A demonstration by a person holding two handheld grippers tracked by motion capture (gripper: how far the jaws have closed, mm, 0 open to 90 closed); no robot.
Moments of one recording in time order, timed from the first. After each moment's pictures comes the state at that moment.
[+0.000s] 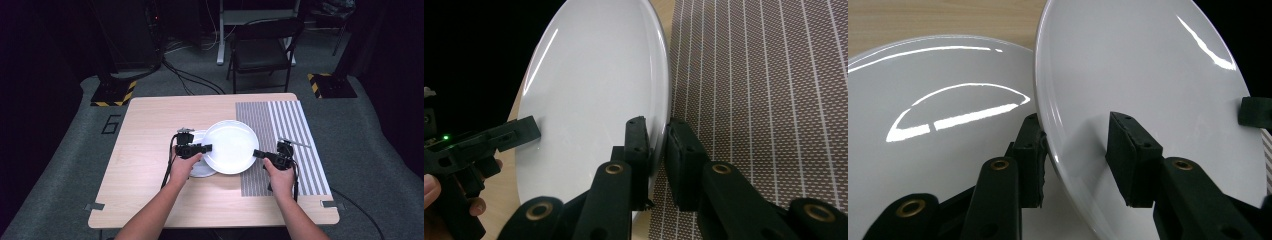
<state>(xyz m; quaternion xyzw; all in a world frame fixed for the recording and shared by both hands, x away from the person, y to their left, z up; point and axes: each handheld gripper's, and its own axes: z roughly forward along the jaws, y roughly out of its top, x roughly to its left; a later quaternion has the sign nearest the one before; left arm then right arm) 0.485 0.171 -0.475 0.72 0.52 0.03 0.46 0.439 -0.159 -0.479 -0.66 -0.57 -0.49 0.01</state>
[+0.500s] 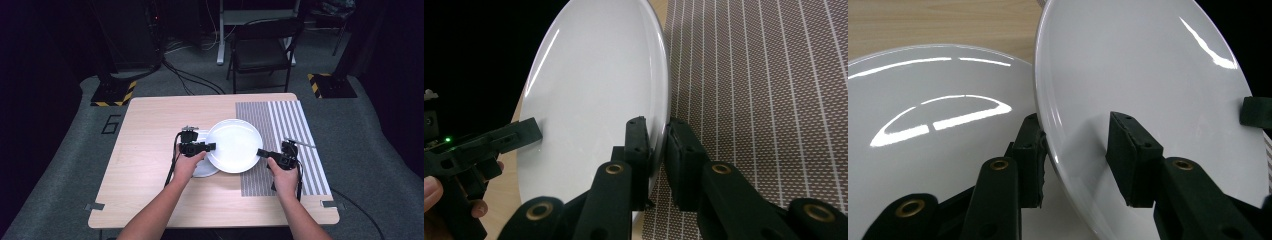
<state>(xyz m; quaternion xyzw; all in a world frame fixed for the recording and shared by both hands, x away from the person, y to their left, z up) 0.489 0.157 -0.469 0.73 0.51 0.03 0.45 0.437 -0.171 -0.477 -0.66 -0.56 -0.49 0.01</state>
